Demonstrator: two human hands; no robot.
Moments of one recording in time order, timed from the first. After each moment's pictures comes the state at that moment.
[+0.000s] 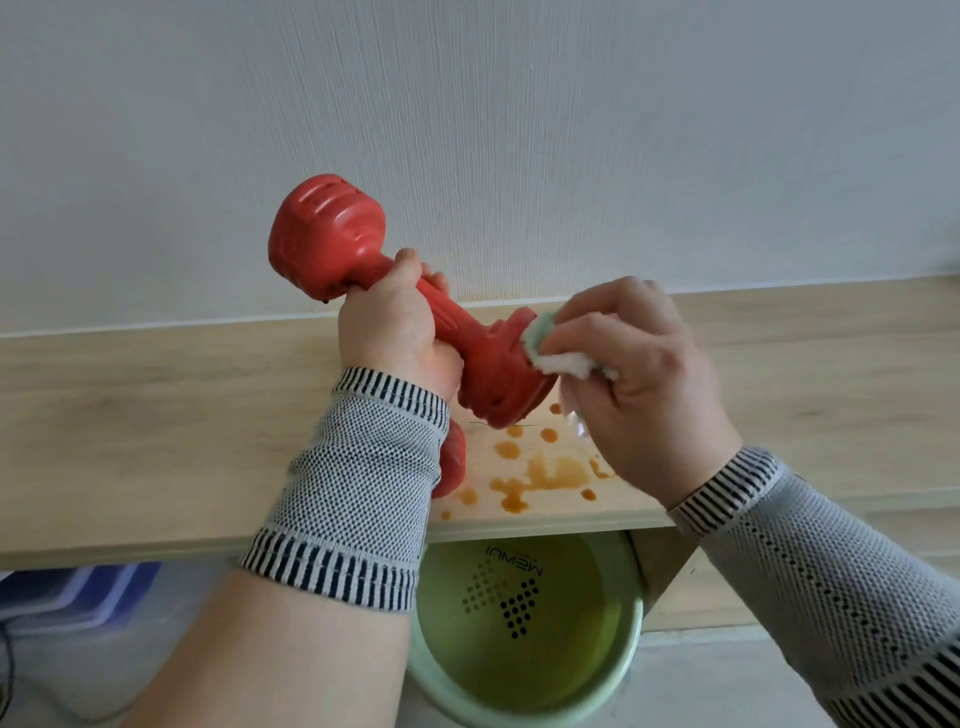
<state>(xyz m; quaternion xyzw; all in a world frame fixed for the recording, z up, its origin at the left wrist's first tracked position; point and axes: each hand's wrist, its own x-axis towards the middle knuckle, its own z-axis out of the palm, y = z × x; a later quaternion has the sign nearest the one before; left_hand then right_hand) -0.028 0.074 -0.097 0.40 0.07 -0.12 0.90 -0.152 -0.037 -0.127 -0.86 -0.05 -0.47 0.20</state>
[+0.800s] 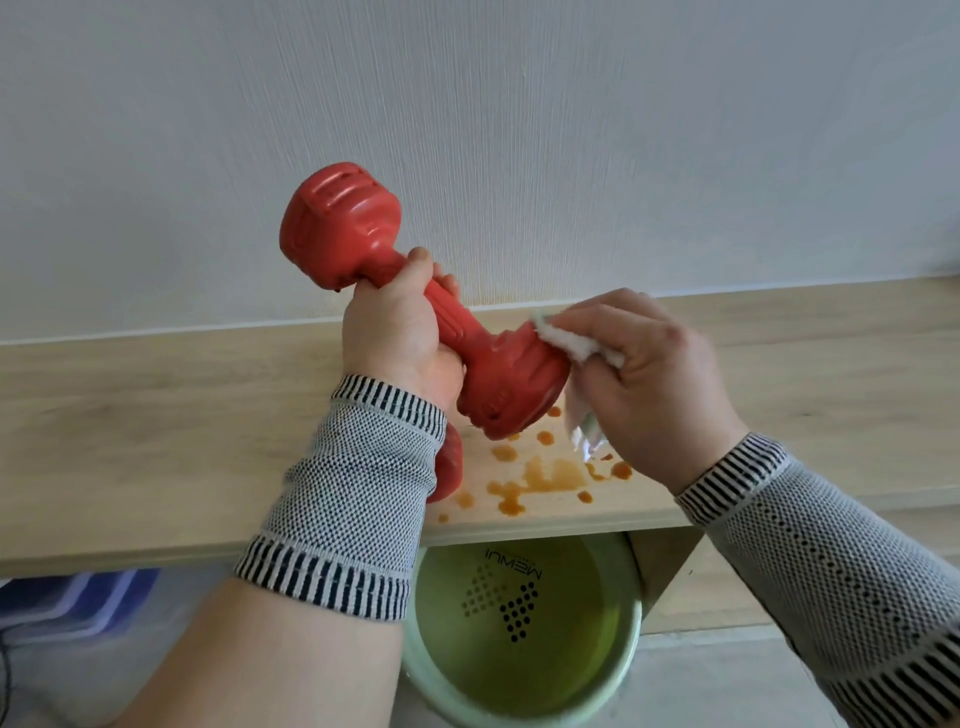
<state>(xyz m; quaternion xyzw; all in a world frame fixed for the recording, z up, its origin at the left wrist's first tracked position) -0.038 0.072 -0.093 0.40 0.02 -0.13 0.91 -0.154 -0.046 -0.121 -0.87 -0.02 -0.41 0.26</state>
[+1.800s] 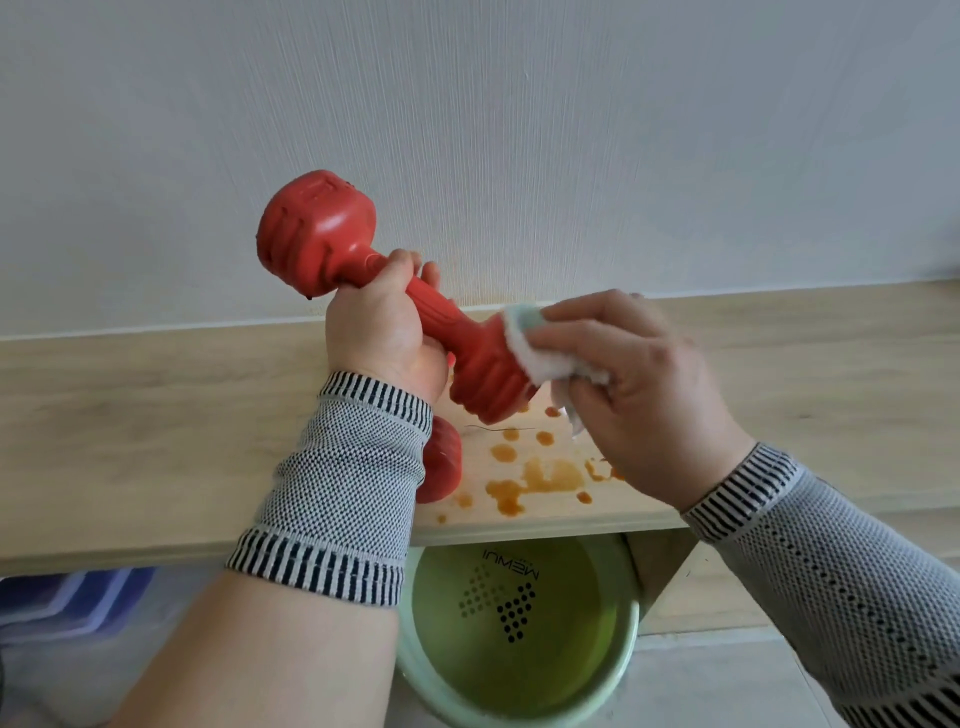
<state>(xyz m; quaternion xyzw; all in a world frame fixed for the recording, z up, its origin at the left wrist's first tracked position) -0.022 0.076 -0.099 0.38 0.02 -0.13 0.92 -0.159 -0.040 -0.122 -0.89 -0.05 -0.40 0.21</state>
